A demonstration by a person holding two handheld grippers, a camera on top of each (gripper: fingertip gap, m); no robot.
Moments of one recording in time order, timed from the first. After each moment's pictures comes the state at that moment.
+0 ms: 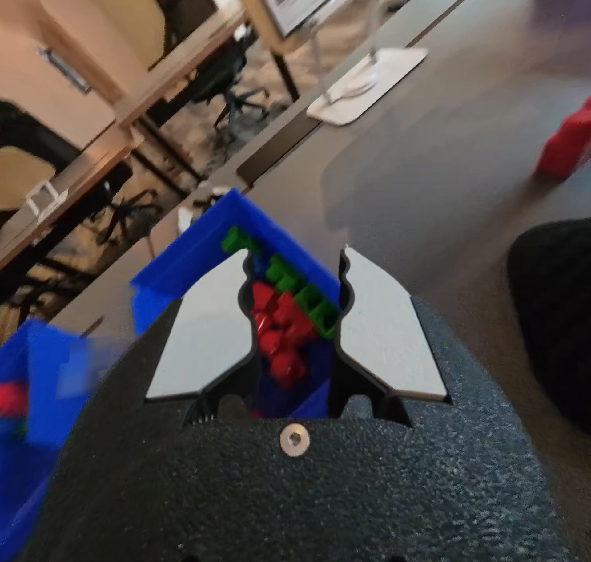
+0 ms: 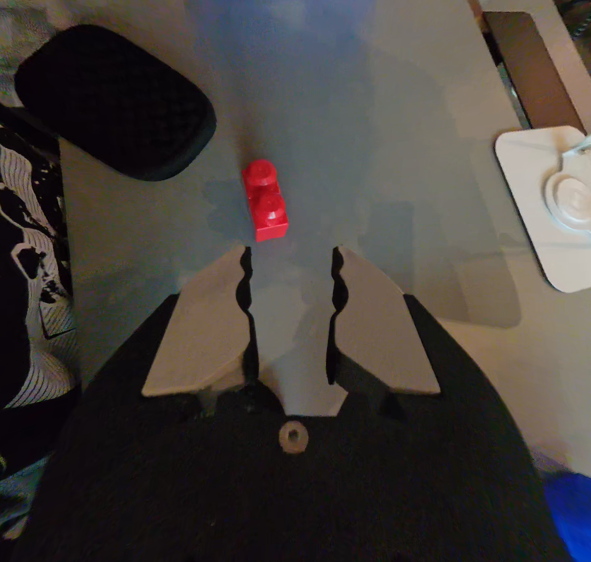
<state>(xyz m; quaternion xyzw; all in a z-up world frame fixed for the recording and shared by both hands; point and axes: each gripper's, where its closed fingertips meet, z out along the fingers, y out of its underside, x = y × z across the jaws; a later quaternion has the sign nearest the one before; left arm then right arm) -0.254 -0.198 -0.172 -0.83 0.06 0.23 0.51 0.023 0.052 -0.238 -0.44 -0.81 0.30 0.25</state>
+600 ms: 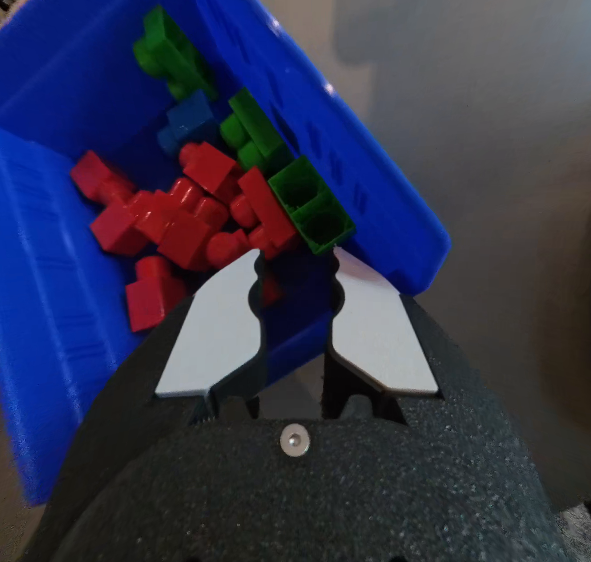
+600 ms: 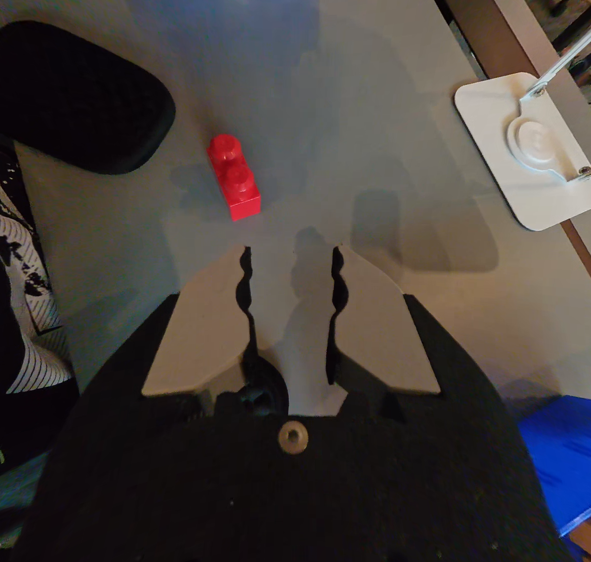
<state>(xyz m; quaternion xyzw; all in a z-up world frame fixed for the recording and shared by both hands) -0.300 -0.224 -0.294 -0.93 -0.06 0.16 0.33 0.039 0.079 -0.238 -0.50 -0.78 0.28 0.28</state>
